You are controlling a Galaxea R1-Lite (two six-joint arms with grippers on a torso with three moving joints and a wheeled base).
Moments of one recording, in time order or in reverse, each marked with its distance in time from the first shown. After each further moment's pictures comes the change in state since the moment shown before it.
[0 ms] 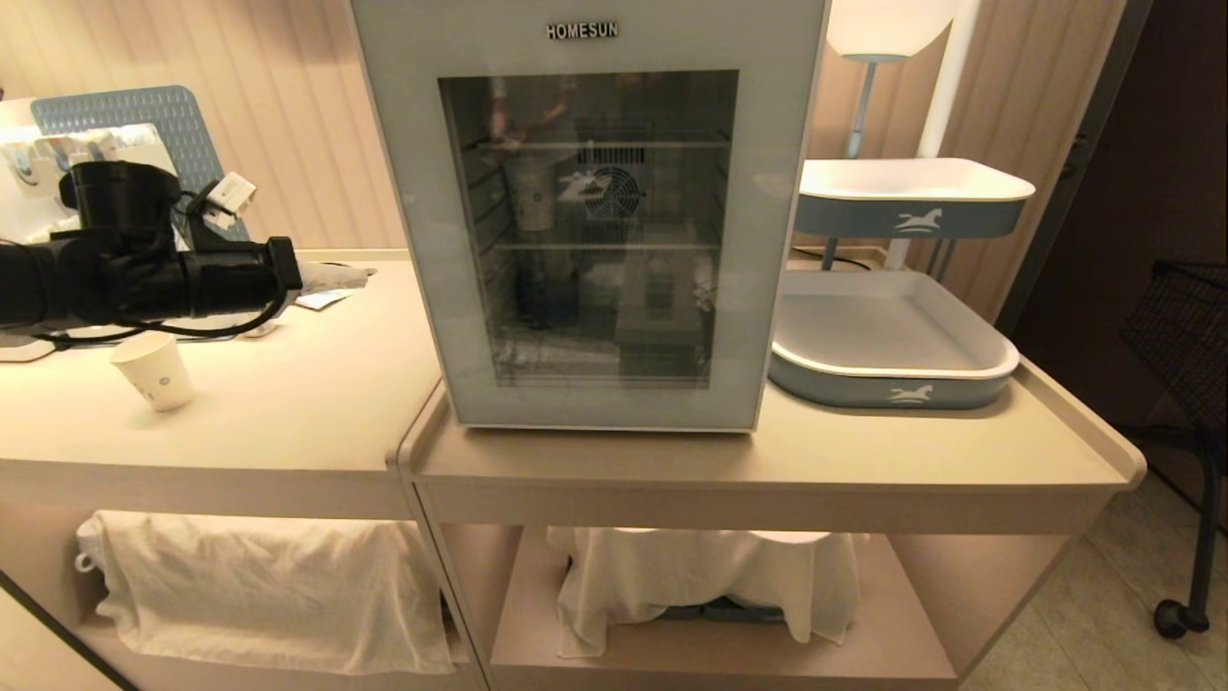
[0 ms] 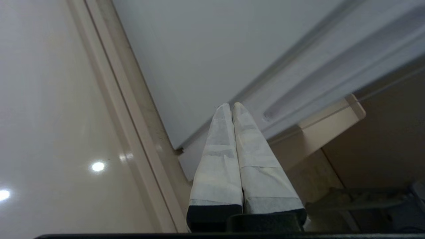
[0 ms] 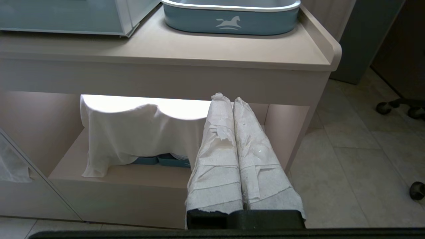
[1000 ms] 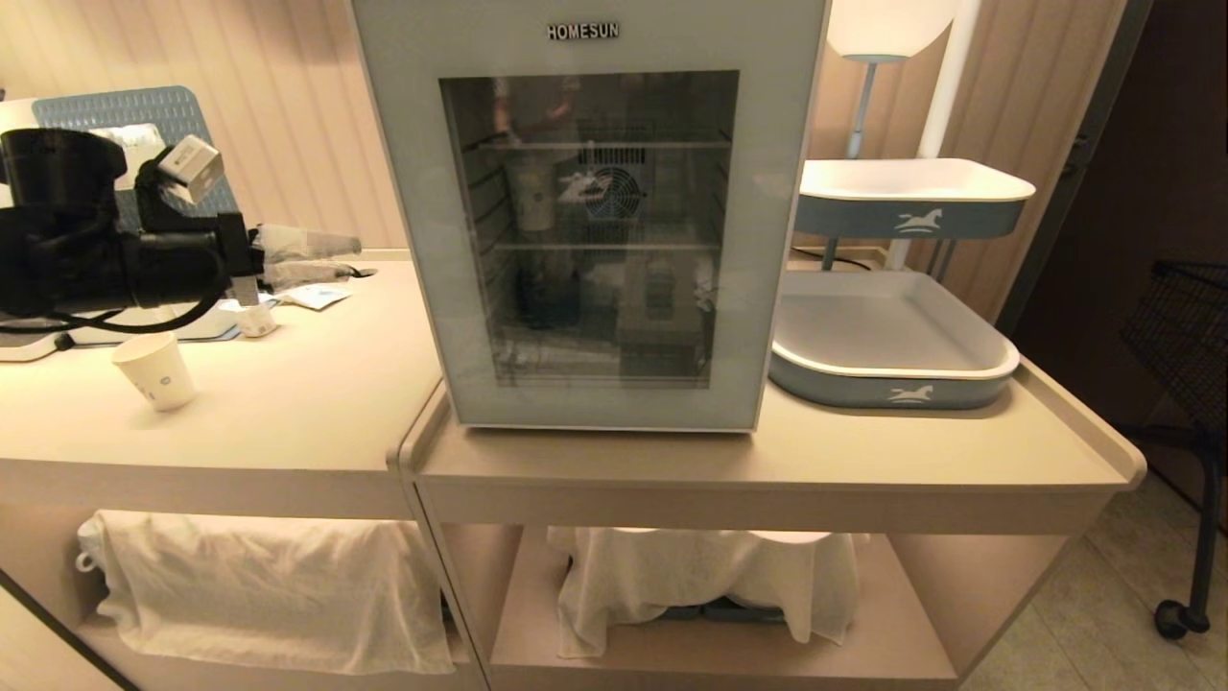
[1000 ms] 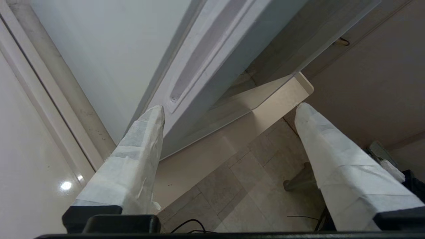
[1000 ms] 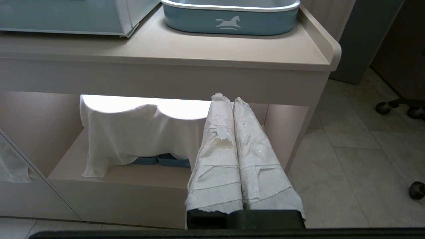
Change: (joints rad) left arm 0.002 -0.152 0.114 -0.003 -0.197 0.018; right arm 0.000 0.000 0.000 0.000 0.000 0.000
